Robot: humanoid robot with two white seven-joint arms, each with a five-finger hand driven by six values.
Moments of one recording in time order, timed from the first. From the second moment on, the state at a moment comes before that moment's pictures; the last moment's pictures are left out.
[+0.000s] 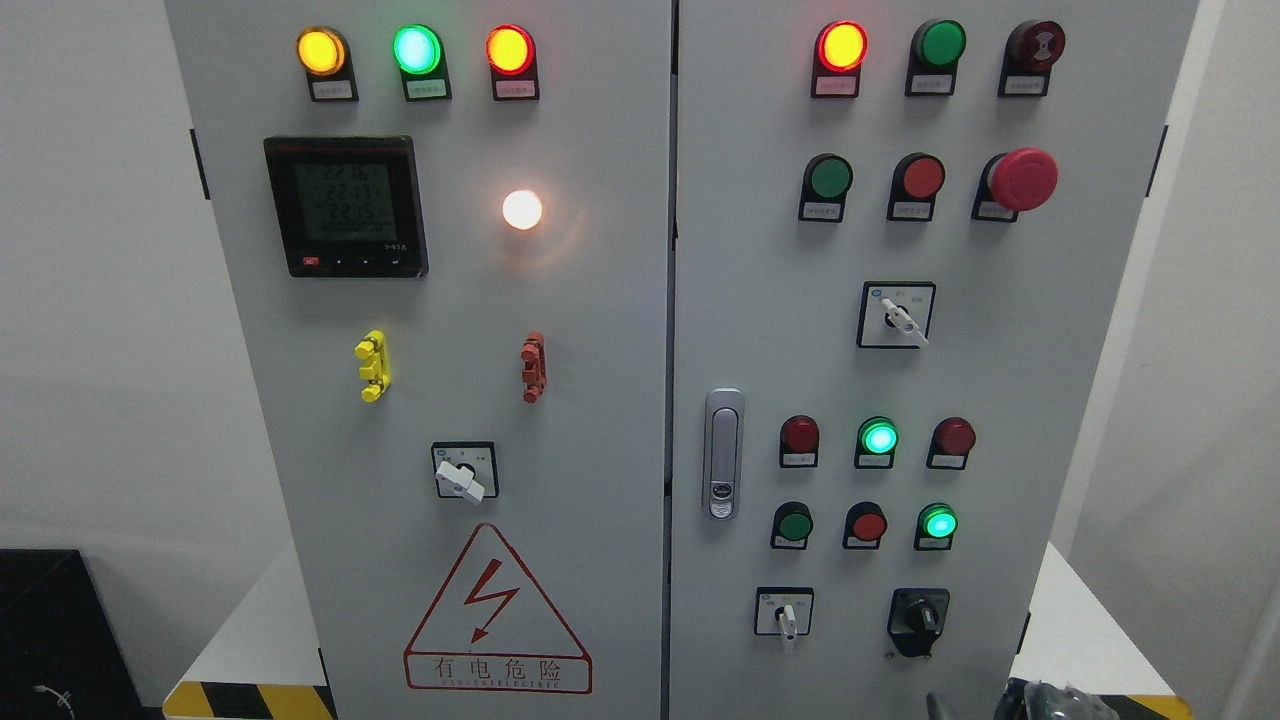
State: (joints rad) left arm 0.04 -0.10 0.00 0.00 0.00 -0.20 0.08; right arm -0.13 0.13 -0.24 -1.72 1.24 0.08 0.07
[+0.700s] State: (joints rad) left arm 0.04 -0.10 0.00 0.00 0.00 -0.20 0.08; right arm -0.20 0.13 -0.23 -1.68 1.28 0.11 0.11
